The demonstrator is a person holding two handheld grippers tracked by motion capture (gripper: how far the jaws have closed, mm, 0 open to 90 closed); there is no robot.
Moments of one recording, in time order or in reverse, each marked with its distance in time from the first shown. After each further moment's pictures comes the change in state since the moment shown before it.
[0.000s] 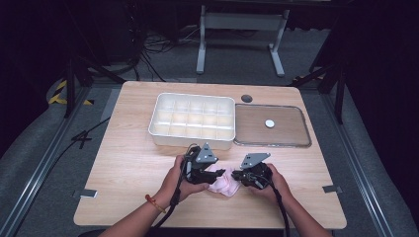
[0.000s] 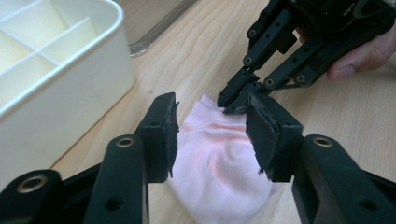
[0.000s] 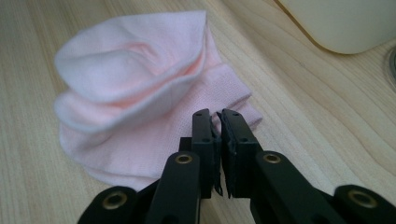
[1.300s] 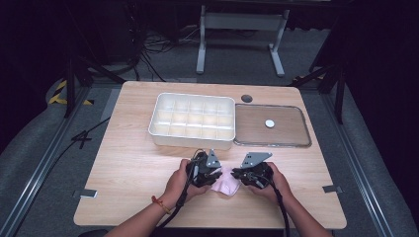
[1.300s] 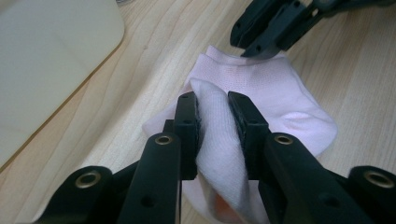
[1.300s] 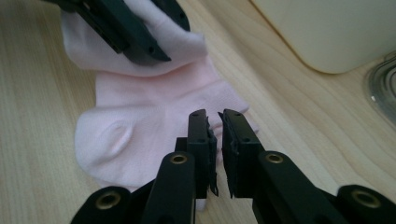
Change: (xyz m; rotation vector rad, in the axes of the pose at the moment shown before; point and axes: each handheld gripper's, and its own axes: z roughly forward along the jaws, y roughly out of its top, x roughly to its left) left arm -0.005 -0.010 0.038 0.167 0.020 0.050; right arm 0.001 0.006 -0.010 -0.043 -0.021 -0.020
